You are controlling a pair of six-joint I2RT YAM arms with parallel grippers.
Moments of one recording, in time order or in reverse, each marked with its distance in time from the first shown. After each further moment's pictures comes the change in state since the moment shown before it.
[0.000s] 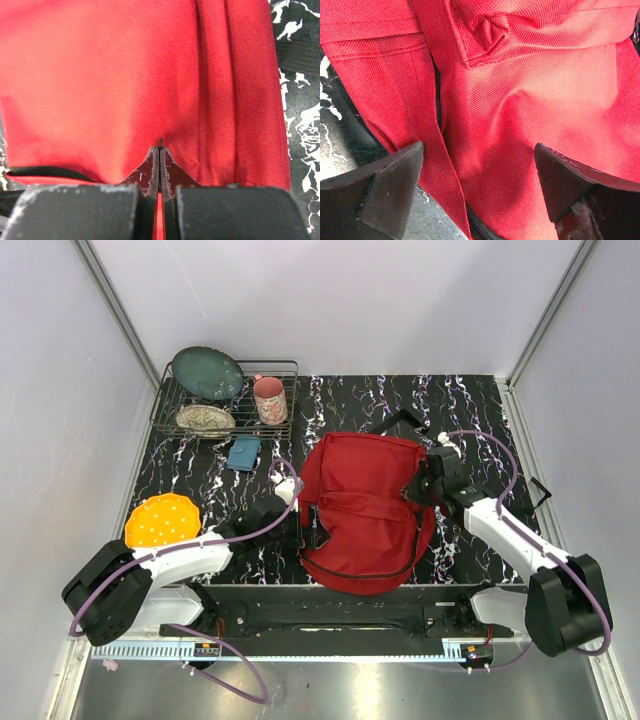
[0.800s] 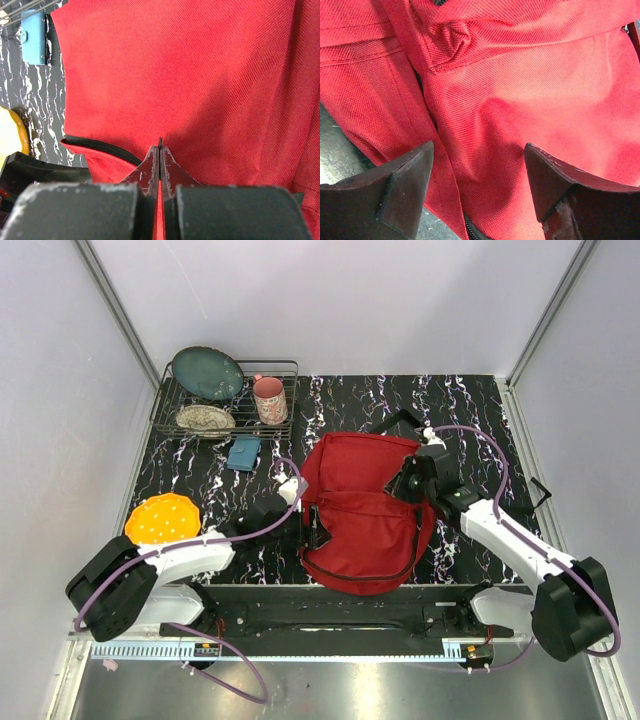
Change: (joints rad) left arm 0.000 0.031 0.000 0.056 0.058 0.009; right arm 0.100 -0.060 0.023 0.043 -0.082 0.027
